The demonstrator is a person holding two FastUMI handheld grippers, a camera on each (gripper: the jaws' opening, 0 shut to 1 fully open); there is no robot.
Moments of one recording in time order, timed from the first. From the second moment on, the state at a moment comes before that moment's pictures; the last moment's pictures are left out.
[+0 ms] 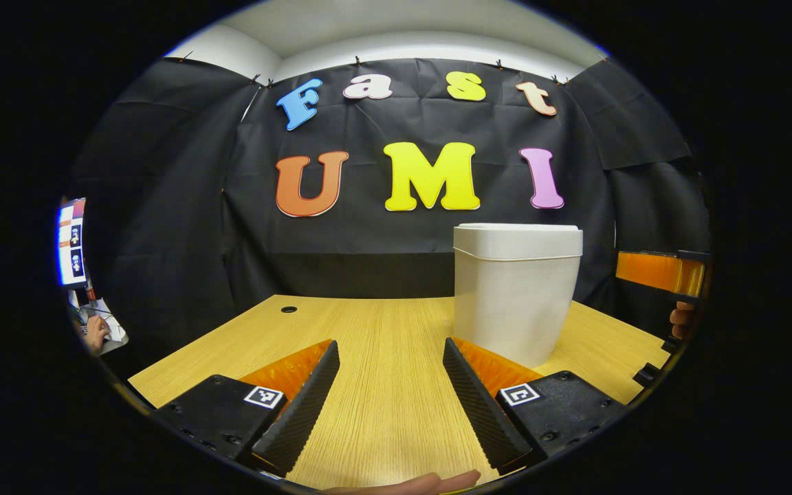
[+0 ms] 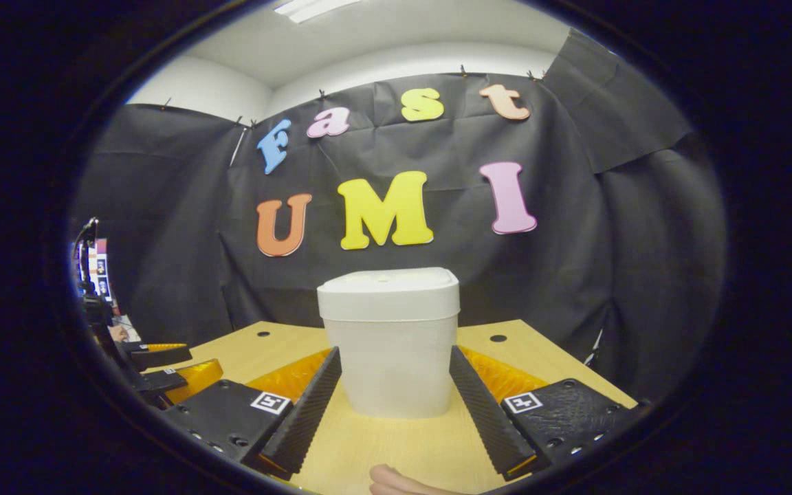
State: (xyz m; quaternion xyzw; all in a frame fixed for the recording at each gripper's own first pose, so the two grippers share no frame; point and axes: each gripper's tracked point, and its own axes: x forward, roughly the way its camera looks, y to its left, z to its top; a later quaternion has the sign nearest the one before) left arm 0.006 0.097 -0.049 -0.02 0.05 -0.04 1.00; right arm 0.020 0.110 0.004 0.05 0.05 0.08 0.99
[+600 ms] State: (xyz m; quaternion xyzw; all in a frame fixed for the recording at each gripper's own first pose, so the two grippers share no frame) left arm -0.001 0.095 -0.047 -0.01 0.04 -0.04 1.00; right arm -0.031 0.108 -0.004 -0.04 -0.02 0.08 1.00
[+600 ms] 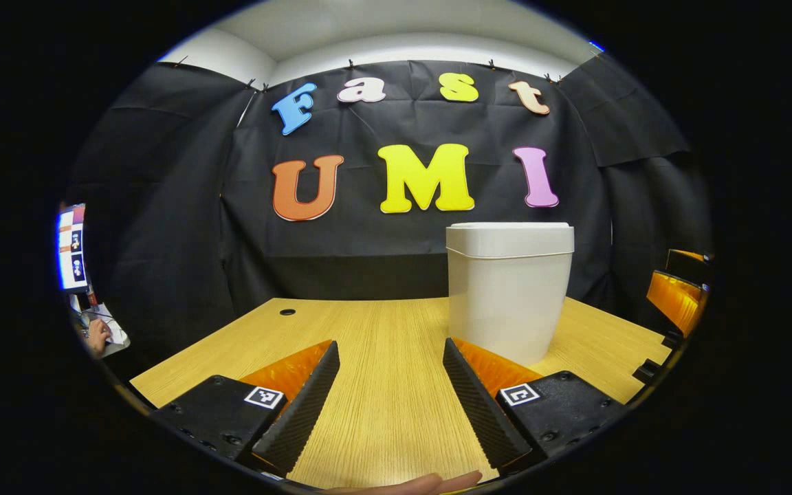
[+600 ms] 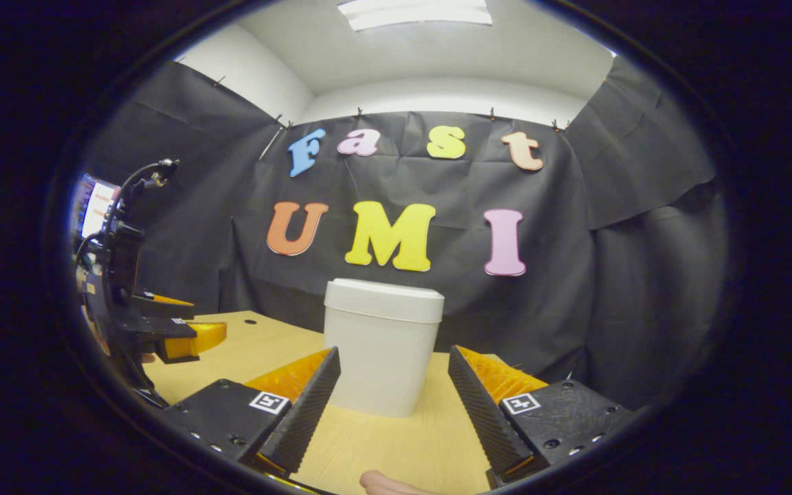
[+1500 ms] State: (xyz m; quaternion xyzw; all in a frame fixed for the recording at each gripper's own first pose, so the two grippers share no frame) left arm 0.002 0.097 -0.051 -0.02 0.05 -0.04 1.00; right arm -0.014 0.081 -0.030 -0.01 0.03 0.05 1.00
